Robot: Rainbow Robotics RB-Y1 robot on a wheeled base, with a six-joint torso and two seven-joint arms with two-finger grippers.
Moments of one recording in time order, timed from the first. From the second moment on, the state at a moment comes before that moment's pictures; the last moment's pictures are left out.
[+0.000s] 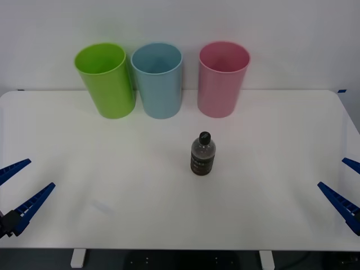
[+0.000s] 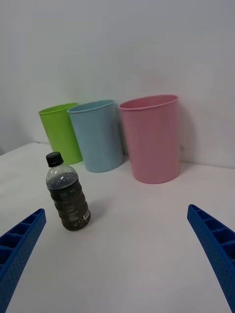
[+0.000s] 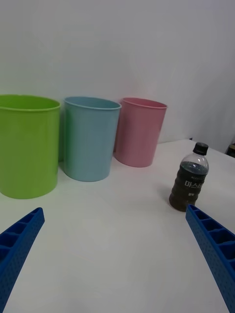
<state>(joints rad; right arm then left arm) 0.35 -0.40 -0.52 -1.66 0.96 -1.22 0.00 0.35 0.40 0.52 -1.66 -0.96 -1.22 0.00</state>
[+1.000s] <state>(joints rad) 0.29 -0.44 -0.39 -1.55 0.94 -1.22 0.12 0.35 0.40 0.52 -1.66 -0.96 -1.22 0.00</state>
